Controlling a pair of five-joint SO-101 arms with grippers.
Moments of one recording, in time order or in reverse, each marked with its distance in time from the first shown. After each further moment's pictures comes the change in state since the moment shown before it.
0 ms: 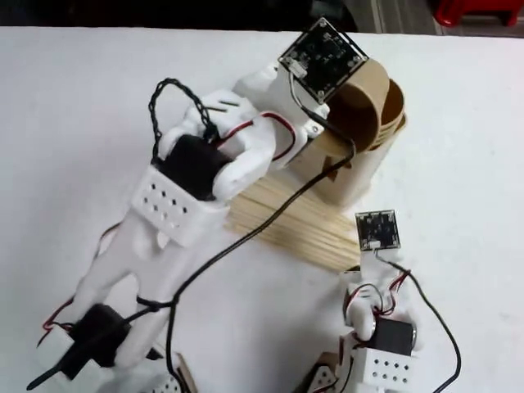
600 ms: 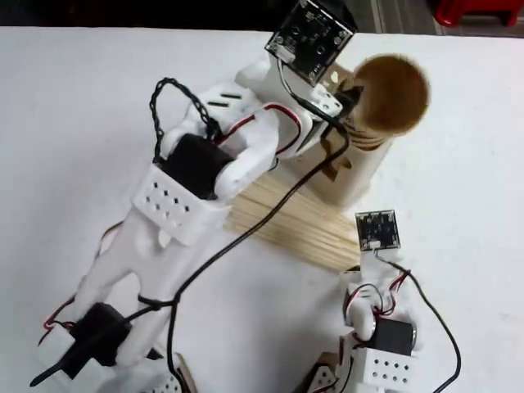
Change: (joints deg) left arm 0.1 0.3 0.0 -8.0 7.6; right arm 0.0 0.0 0.0 0.0 0.0
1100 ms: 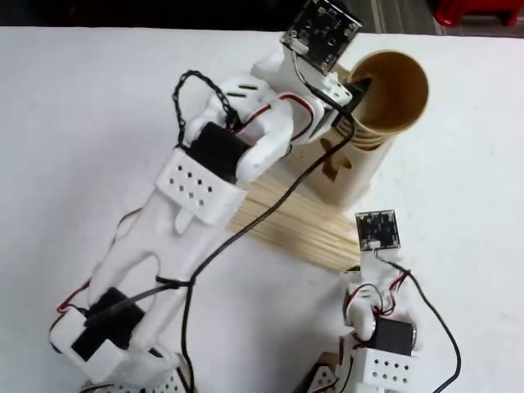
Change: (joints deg) left arm -0.9 6.5 -0.2 -7.6 0.7; right arm 0.0 0.0 0.0 0.0 0.0
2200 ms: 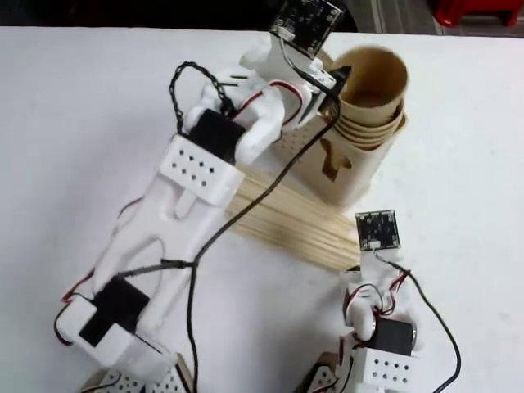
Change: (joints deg) left arm -4.4 4.1 0.0 -3.2 0.3; right arm 0.0 0.0 0.0 0.0 0.0
